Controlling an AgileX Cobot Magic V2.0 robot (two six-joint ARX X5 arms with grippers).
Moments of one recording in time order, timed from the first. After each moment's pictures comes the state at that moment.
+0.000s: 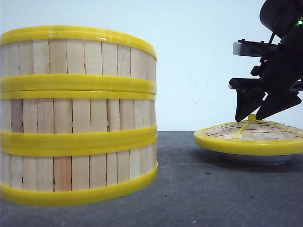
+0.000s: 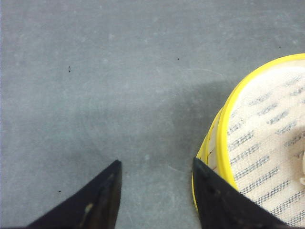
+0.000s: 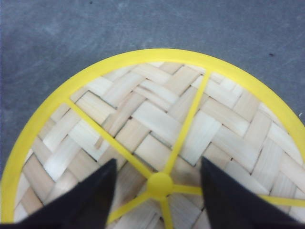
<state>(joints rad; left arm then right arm) -0.14 0.96 1.16 -0.86 -0.03 0.03 0.23 1.49 0.87 -0.12 -0.10 -0.03</state>
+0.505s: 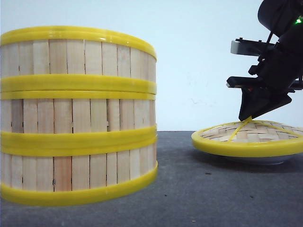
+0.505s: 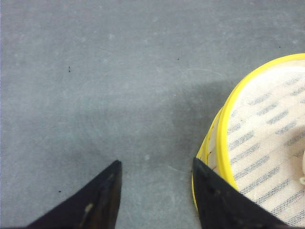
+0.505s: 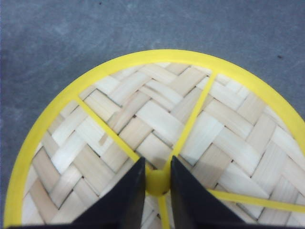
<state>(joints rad) -0.14 0.96 1.16 -0.86 -0.03 0.03 0.23 1.49 0.90 -0.17 -0.10 -0.03</state>
